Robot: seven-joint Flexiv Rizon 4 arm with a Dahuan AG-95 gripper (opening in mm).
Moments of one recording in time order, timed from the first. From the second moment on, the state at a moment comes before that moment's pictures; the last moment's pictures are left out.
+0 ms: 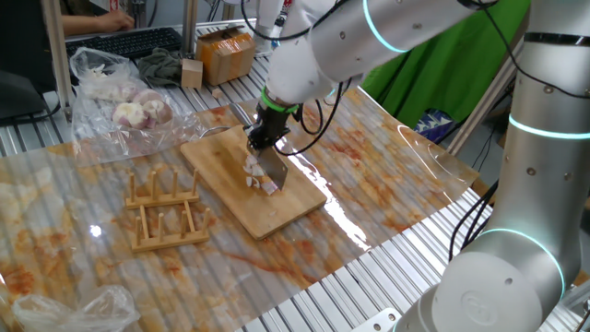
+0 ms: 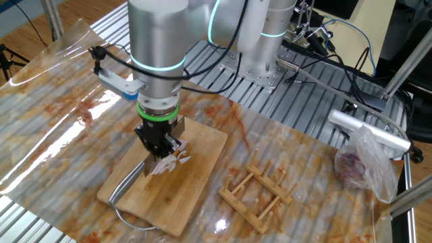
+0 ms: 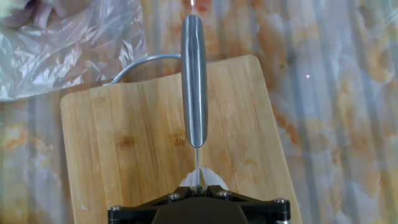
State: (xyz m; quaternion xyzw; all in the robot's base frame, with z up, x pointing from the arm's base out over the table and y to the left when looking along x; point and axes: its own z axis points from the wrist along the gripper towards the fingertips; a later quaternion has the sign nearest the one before) arm 0.594 -0.043 0.059 0.02 1.00 0.02 0.06
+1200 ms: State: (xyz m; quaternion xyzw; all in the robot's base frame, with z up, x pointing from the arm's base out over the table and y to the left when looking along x) arm 0.564 0.038 0.145 0.13 0.99 0.01 0.01
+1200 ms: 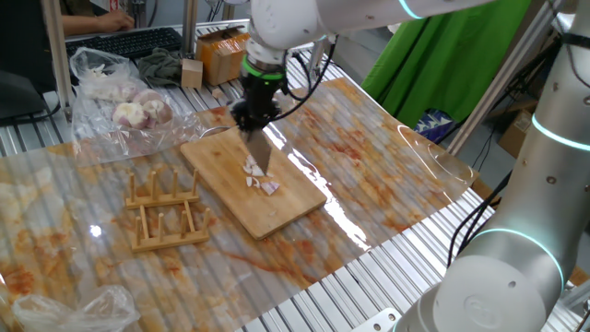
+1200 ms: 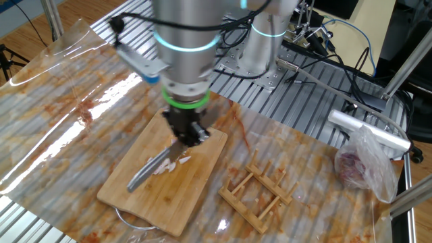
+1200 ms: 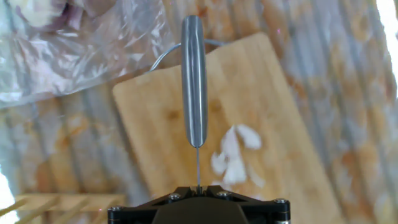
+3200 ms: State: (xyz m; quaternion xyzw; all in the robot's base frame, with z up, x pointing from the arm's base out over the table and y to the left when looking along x) arm 0.518 0.112 0.160 0.13 0.99 0.01 0.02
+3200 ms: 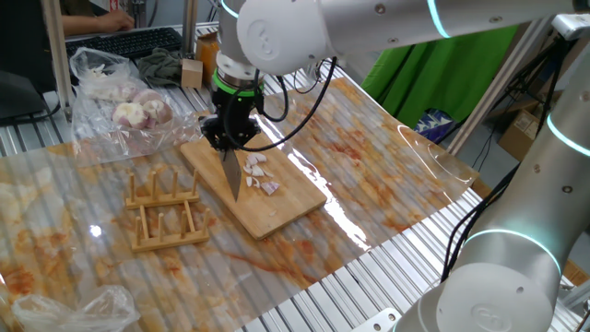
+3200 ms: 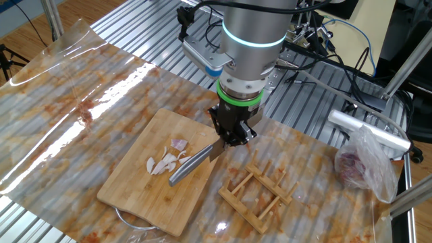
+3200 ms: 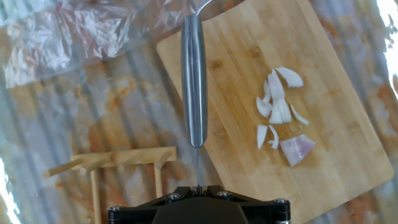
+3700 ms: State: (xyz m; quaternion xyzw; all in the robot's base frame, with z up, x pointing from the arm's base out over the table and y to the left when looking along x) arm 0.520 0.113 0.160 0.09 1.00 0.03 0.02
